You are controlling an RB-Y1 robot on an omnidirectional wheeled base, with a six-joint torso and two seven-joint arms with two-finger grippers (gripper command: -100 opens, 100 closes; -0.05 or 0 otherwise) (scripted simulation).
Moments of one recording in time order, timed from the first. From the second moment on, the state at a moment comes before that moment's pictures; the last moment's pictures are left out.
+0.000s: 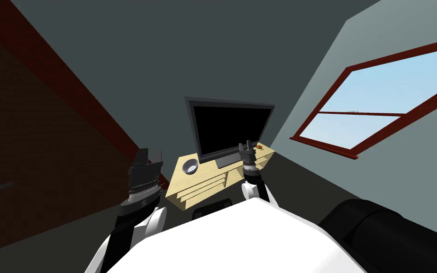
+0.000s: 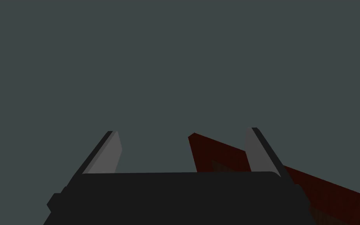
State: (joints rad) left arm 0.51 0.01 -0.03 -2.29 -0.11 -0.57 -0.08; right arm 0.49 0.01 0.07 -2.20 0.01 -0.58 -0.13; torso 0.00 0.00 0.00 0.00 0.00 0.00
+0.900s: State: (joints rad) left arm 0.31 0.15 -0.02 -2.11 -0.14 -0.35 -0.16; right arm 0.49 0.01 0.07 -2.20 0.01 -0.58 -0.13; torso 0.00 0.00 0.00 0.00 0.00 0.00
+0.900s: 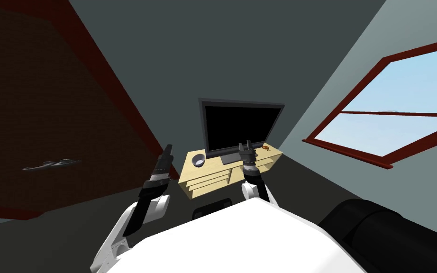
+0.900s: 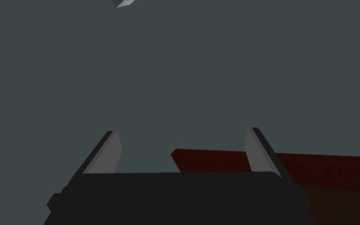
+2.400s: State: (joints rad) left arm 0.03 0.20 0.01 -1.81 -0.14 0.00 -0.21; right arm 0.49 0.01 0.07 -2.20 0.01 -0.58 -0.13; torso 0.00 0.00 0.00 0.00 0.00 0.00
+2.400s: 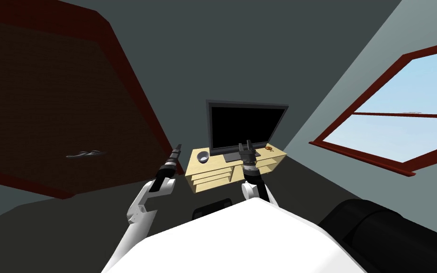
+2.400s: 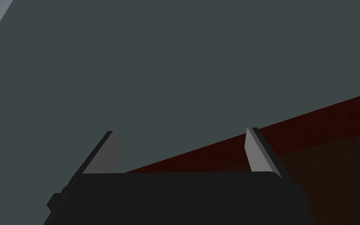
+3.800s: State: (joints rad) left arm -0.23 0.25 0.06 -1.50 -0.09 0.39 -0.20; right arm 0.49 0.01 0.07 -2.20 0.01 -0.58 -0.13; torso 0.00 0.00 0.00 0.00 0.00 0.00
